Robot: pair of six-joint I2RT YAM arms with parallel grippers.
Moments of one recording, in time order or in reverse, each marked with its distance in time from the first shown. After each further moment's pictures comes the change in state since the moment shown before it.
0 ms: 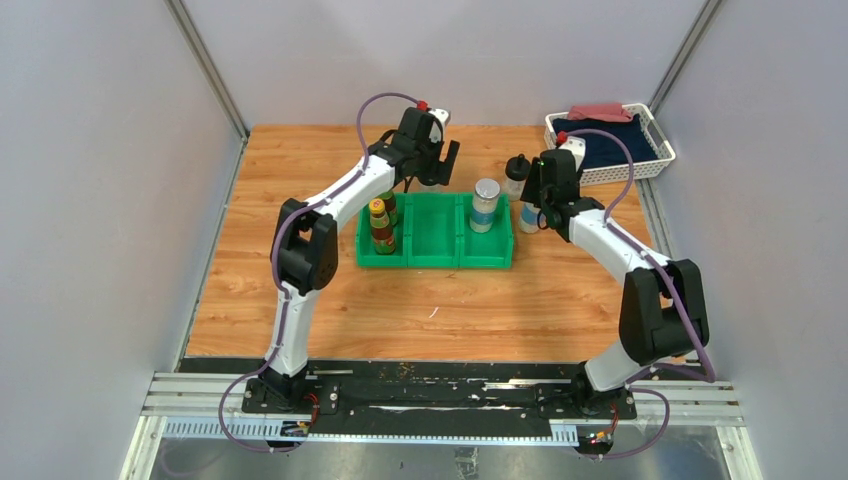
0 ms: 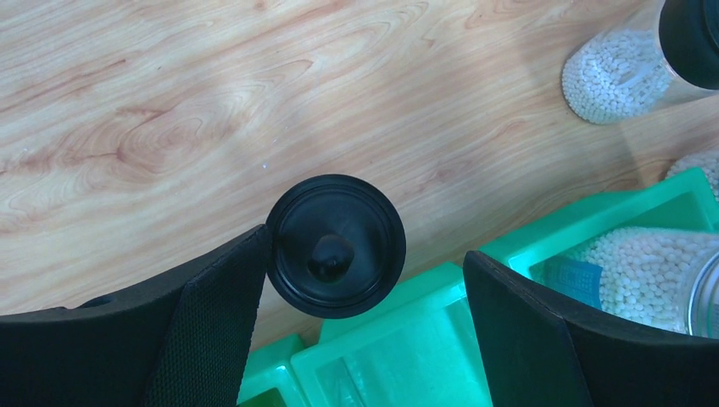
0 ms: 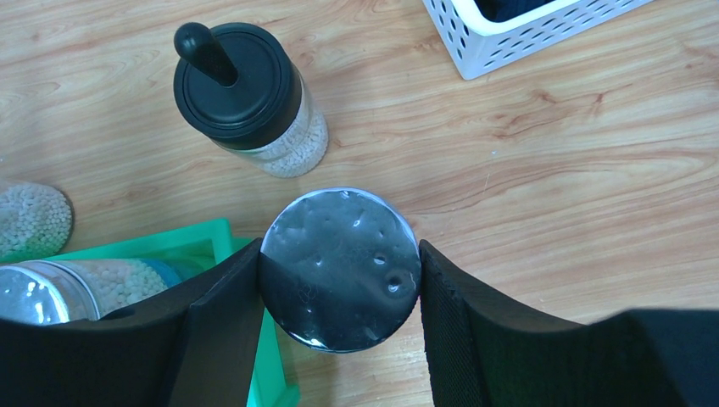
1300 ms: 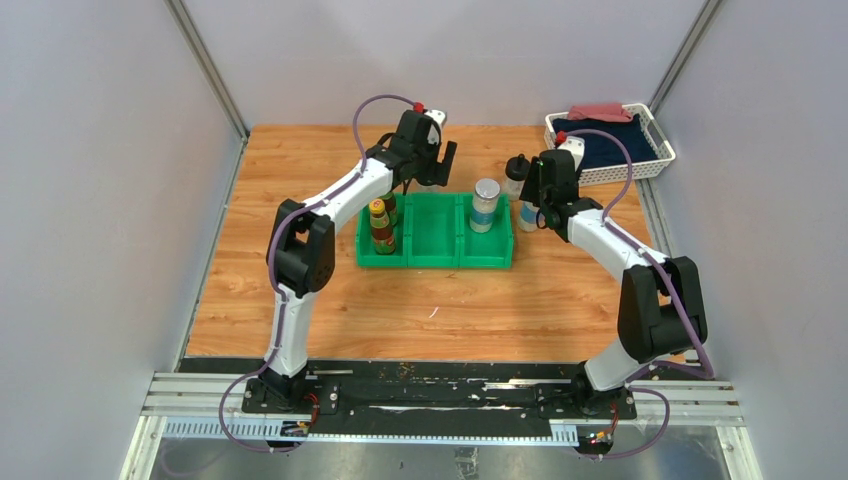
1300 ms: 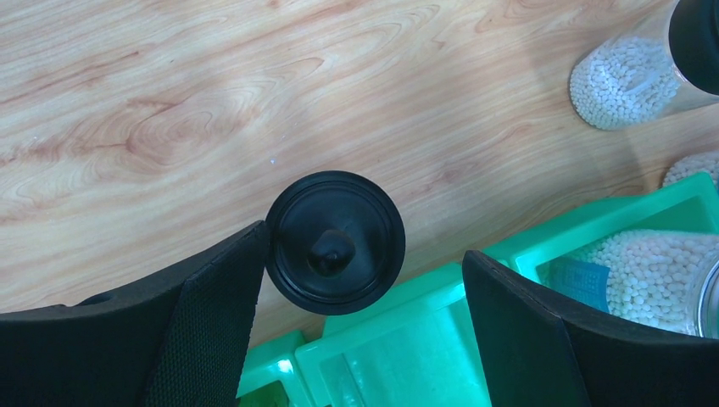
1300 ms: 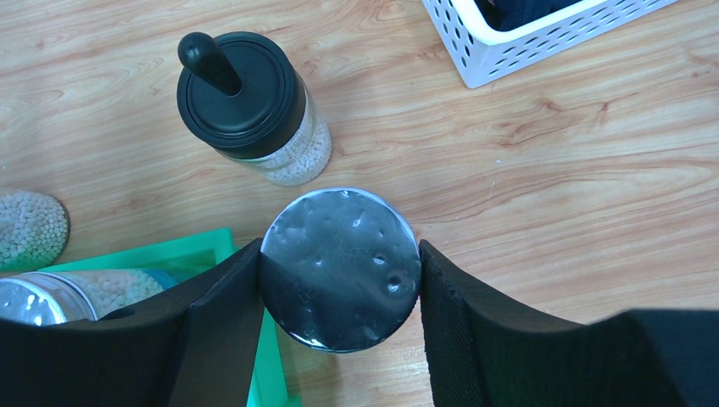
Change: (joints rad) left arm 0.000 -0.031 -0.064 0.054 -0.028 -0.016; right arm 0.000 0.017 -0.007 0.036 0.000 -0.003
